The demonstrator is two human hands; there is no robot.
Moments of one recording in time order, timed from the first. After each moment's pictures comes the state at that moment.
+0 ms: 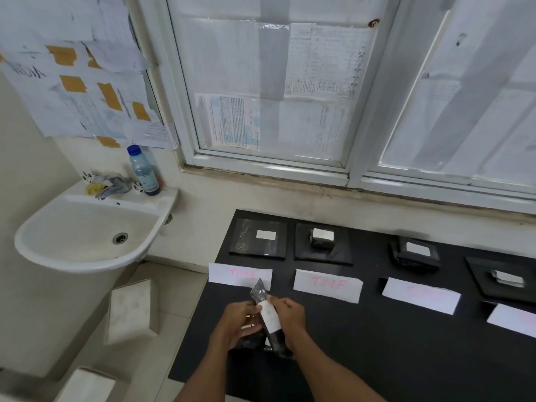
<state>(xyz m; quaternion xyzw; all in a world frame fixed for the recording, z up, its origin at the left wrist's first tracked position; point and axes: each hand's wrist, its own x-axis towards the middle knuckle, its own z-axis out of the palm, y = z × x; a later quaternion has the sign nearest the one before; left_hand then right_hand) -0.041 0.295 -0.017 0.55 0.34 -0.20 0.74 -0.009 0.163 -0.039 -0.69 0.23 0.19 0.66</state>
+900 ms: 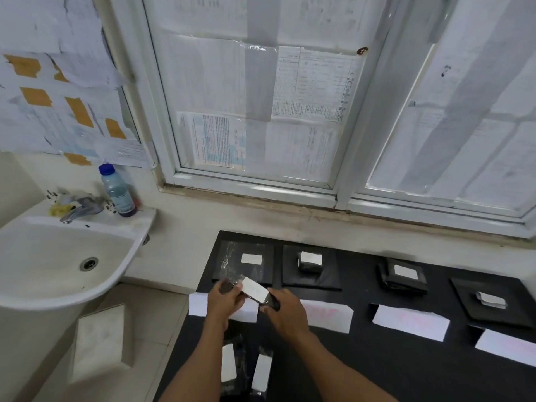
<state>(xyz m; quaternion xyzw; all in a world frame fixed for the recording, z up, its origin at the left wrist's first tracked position) 0.075 0.314 -0.005 0.56 0.36 -0.03 0.75 0.079 0.147 -0.001 -0.93 -0.08 0.13 0.33</state>
